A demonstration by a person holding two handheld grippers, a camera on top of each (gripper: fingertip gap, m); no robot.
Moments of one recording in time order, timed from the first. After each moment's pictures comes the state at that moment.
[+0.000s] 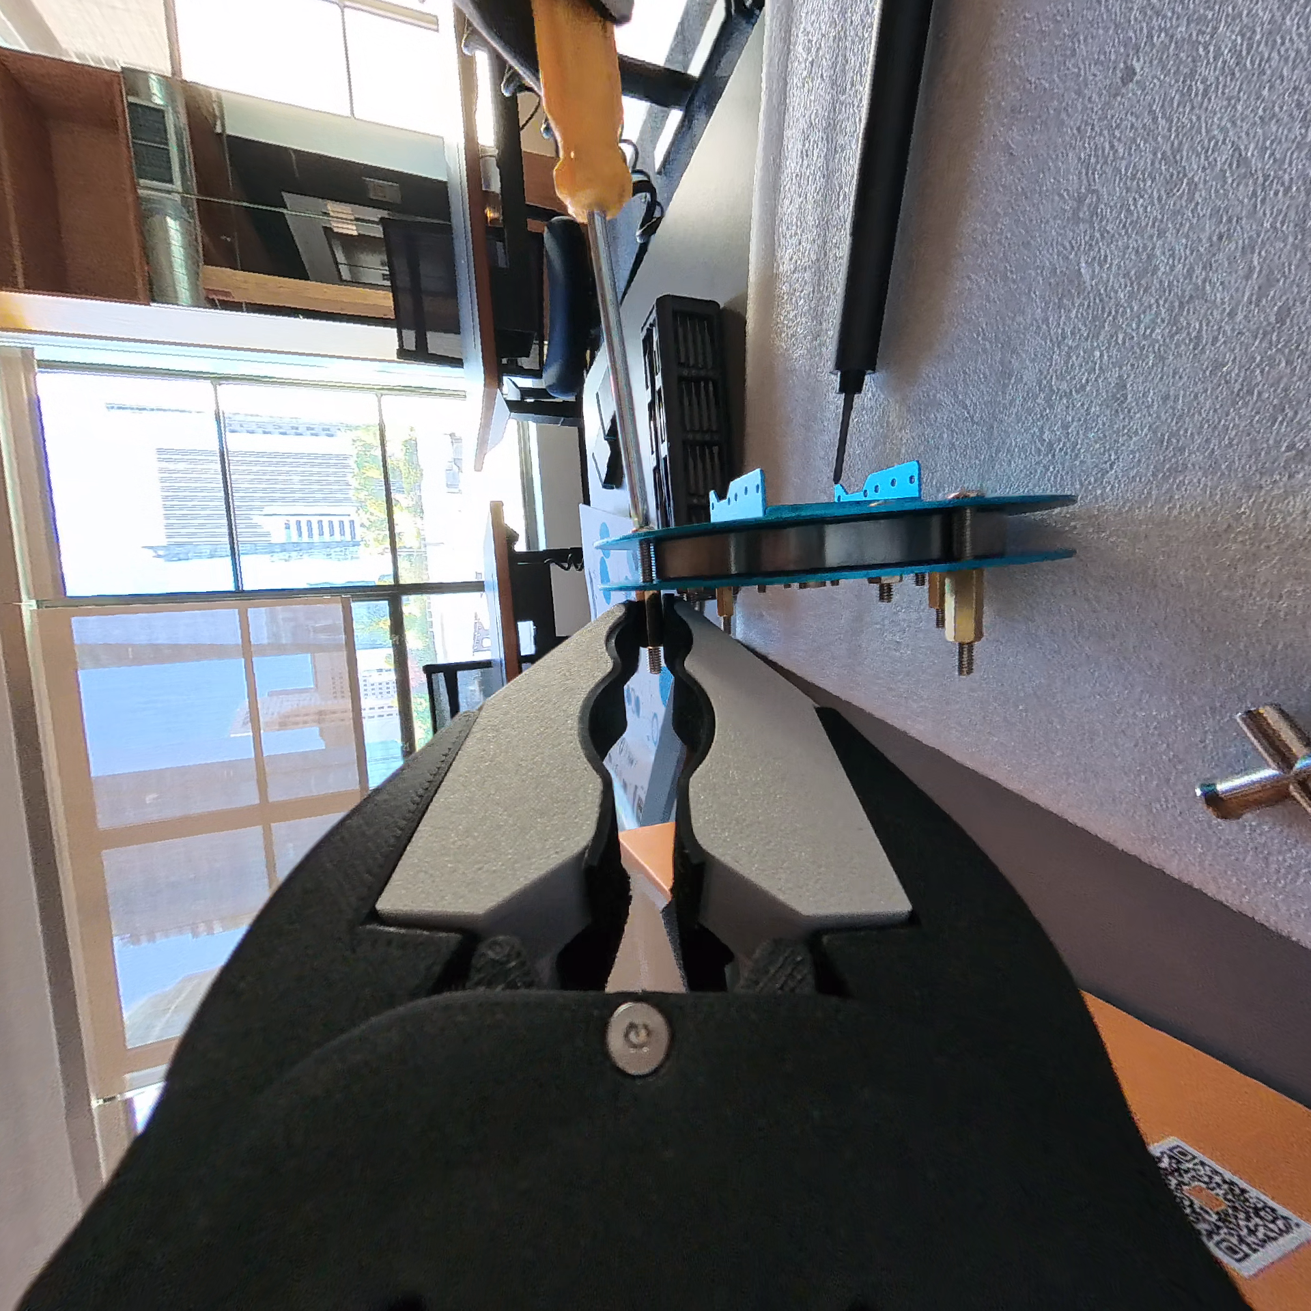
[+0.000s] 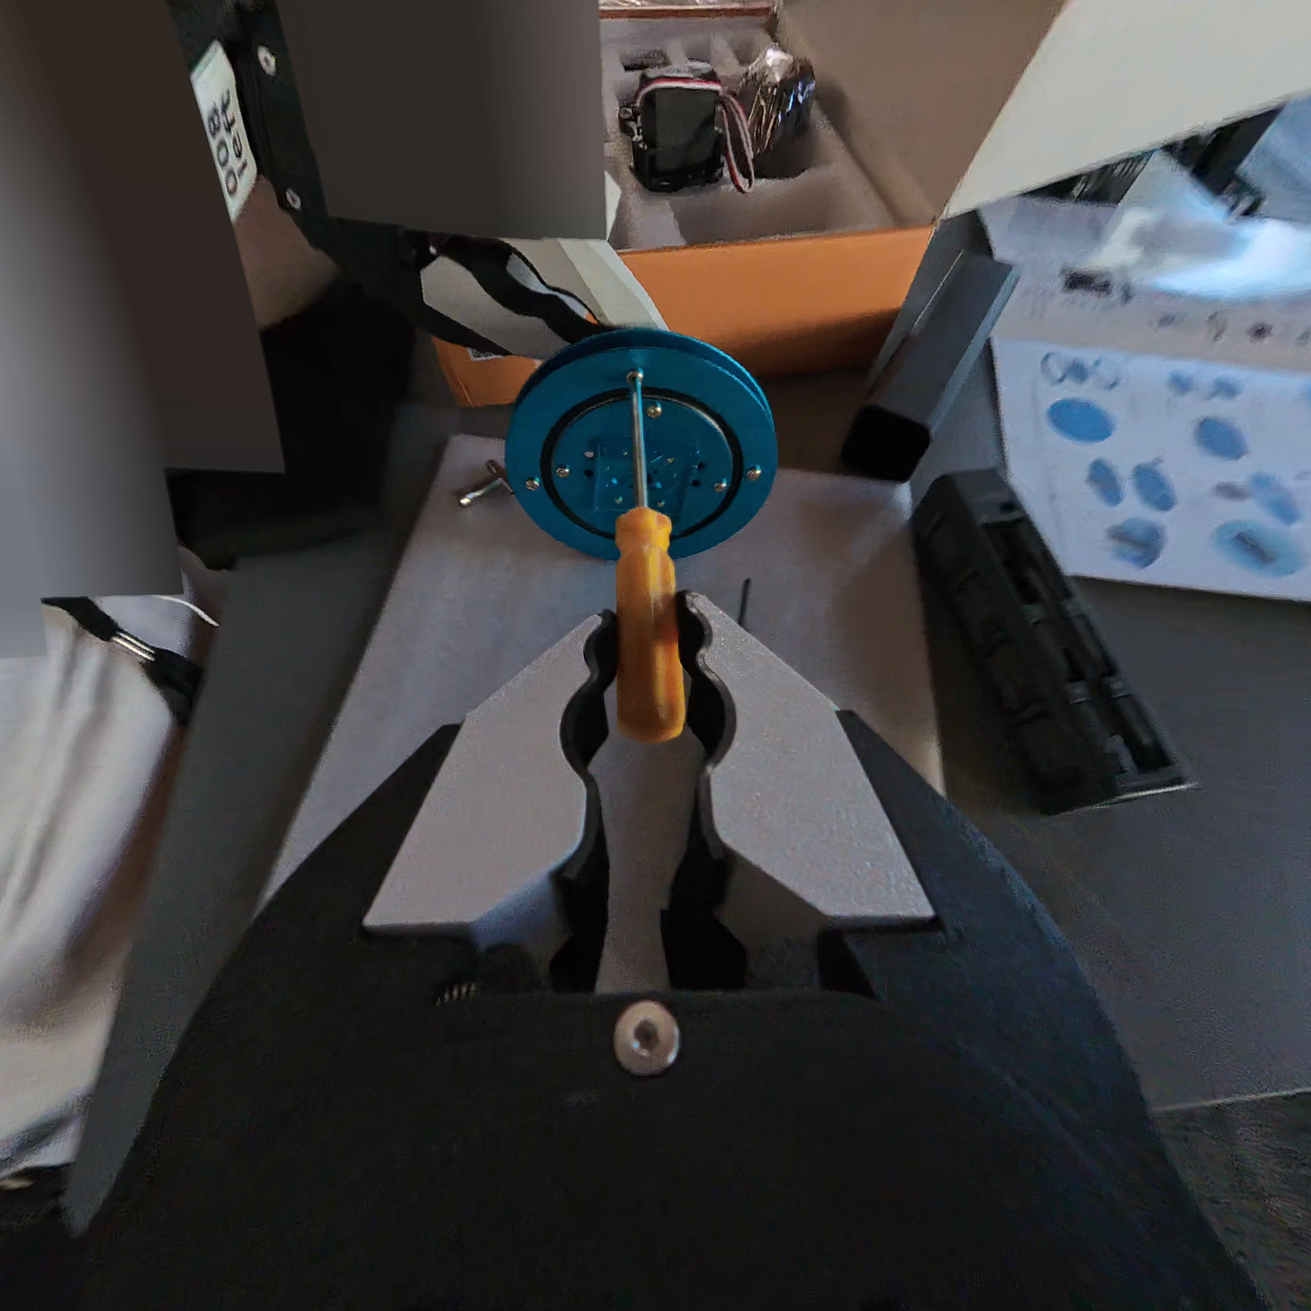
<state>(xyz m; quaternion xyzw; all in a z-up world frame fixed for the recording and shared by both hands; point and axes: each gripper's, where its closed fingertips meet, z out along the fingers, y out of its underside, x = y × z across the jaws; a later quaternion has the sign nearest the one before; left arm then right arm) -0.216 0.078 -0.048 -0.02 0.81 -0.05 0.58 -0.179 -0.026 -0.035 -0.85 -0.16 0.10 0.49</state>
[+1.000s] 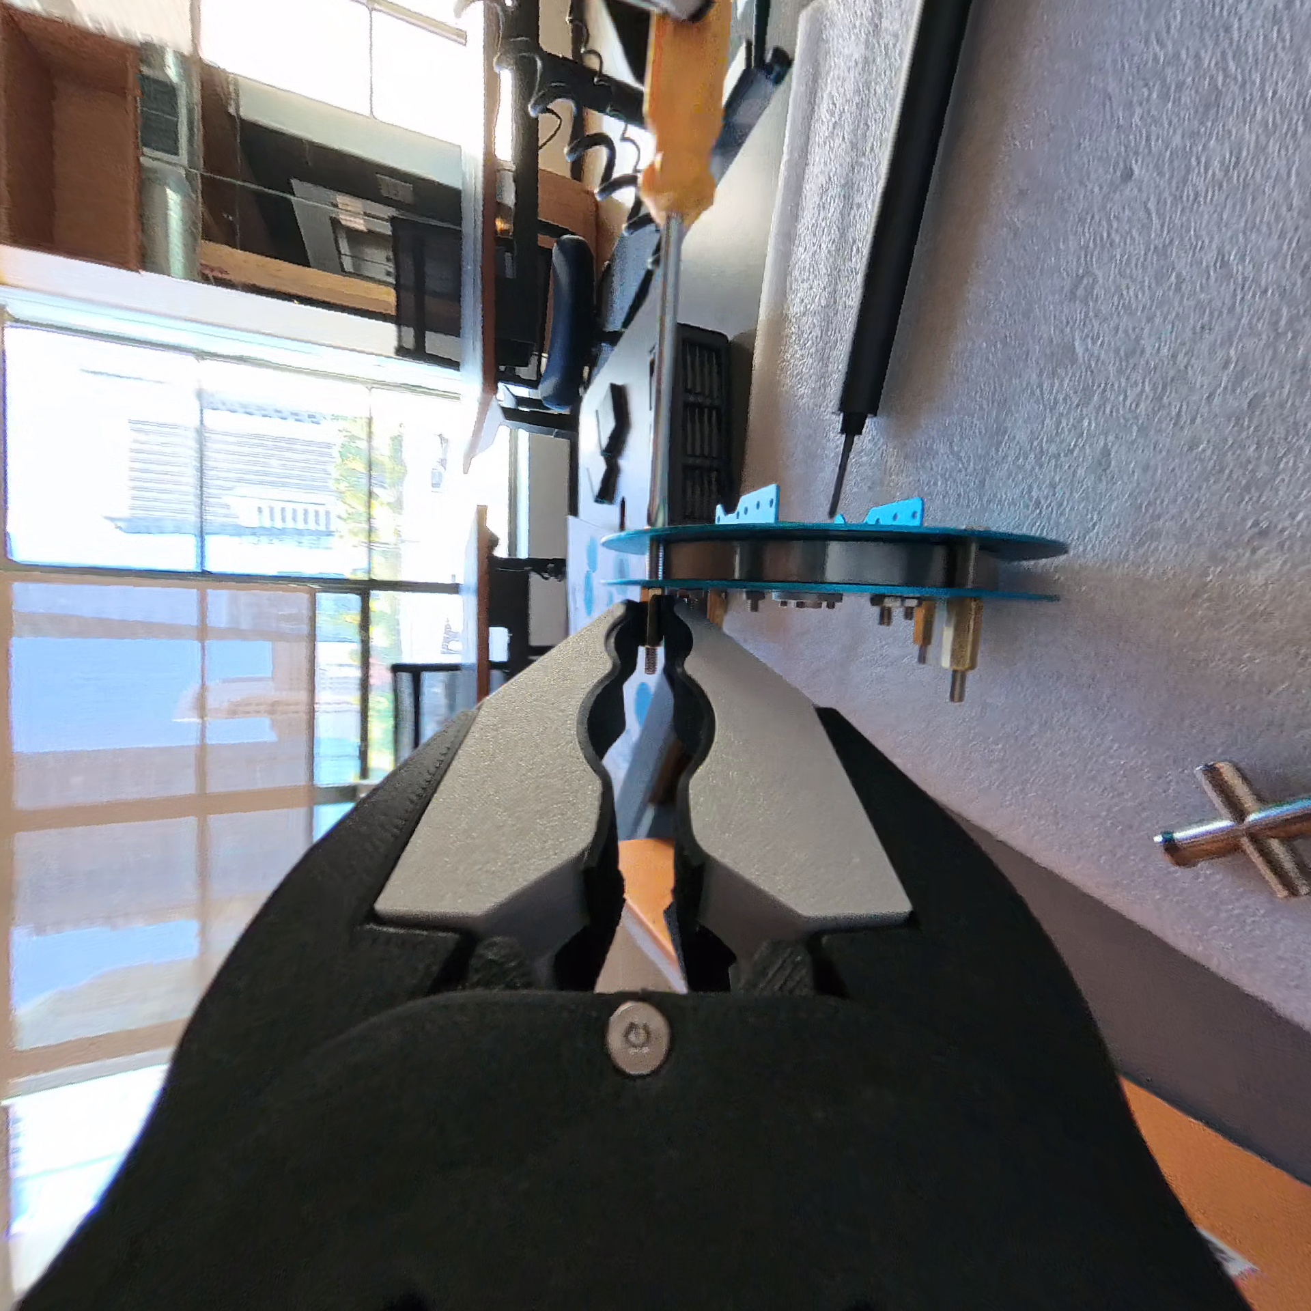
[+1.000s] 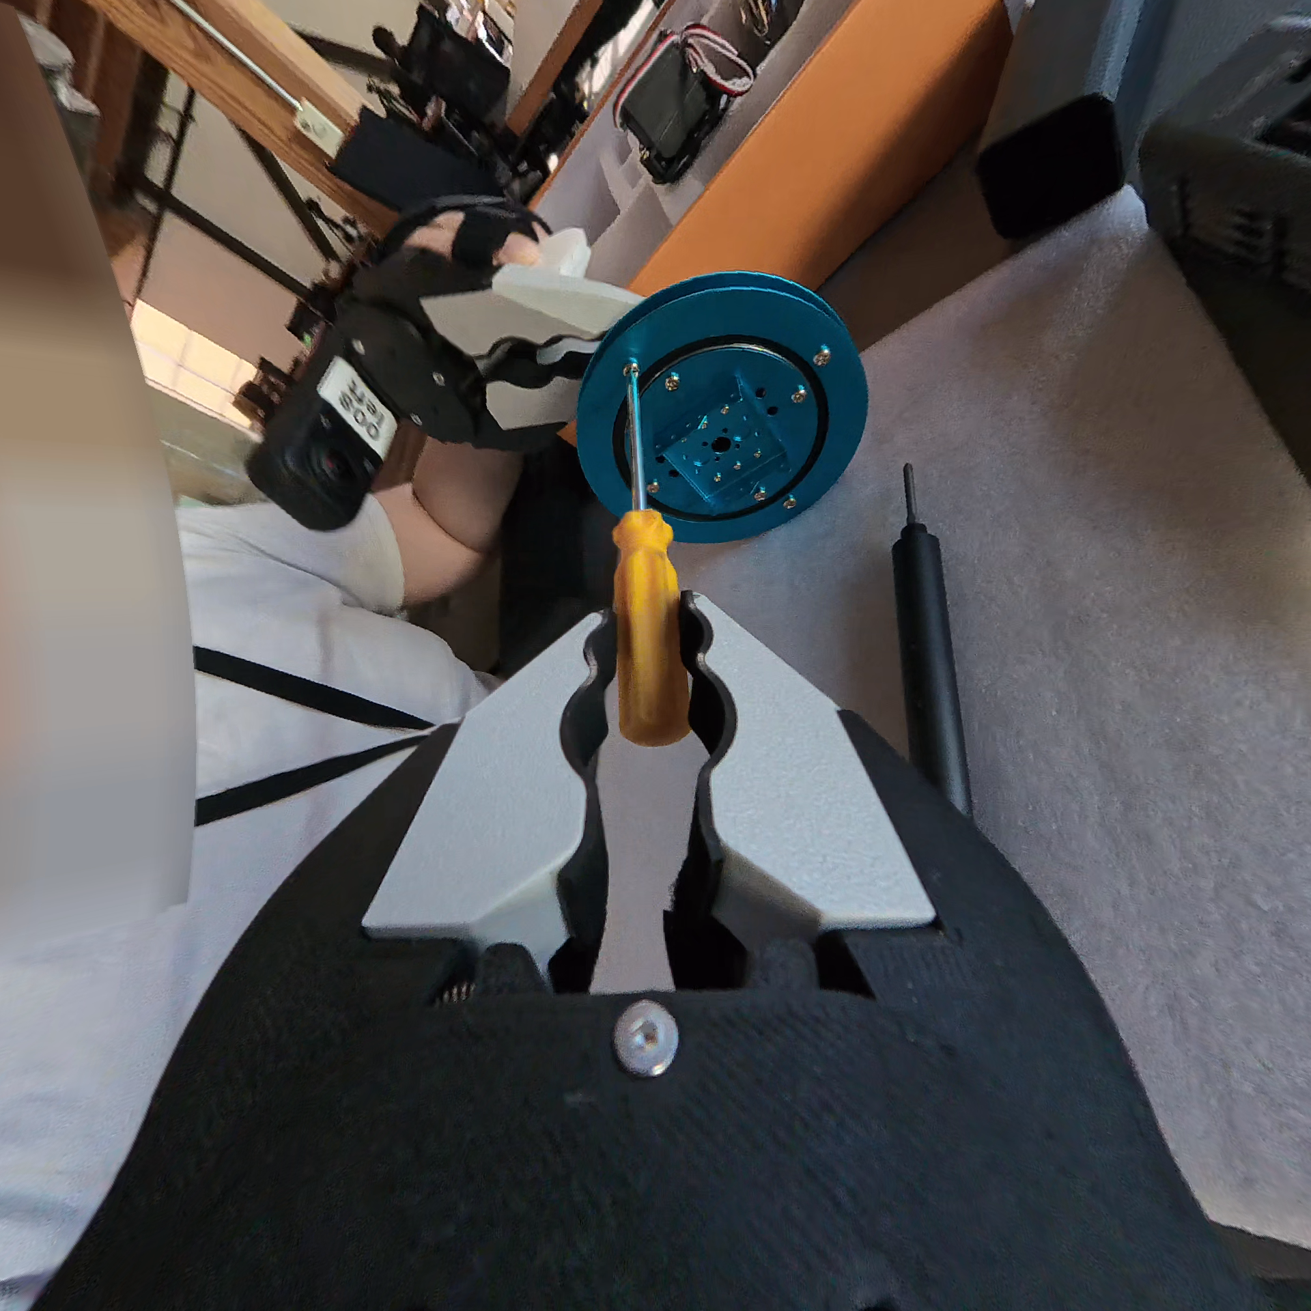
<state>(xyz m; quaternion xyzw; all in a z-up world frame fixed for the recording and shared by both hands) -0.216 0.075 -0.047 -0.06 0.81 -0.10 0.57 -0.187 -0.034 -0.045 -0.82 0.06 0.39 0.41</state>
